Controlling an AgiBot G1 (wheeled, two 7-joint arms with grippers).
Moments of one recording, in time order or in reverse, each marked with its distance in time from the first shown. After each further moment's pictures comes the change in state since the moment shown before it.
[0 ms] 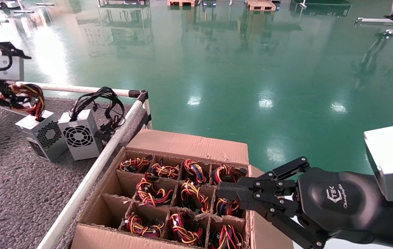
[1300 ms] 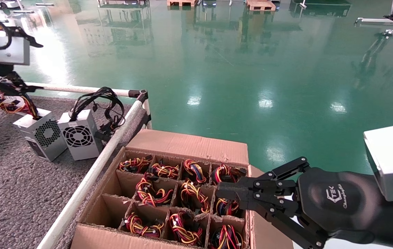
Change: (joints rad) left arm -0.065 0.027 -0.027 0.034 -0.045 0.134 -0.048; right arm 0.000 0.000 0.000 0.000 0.000 0.000 0.000
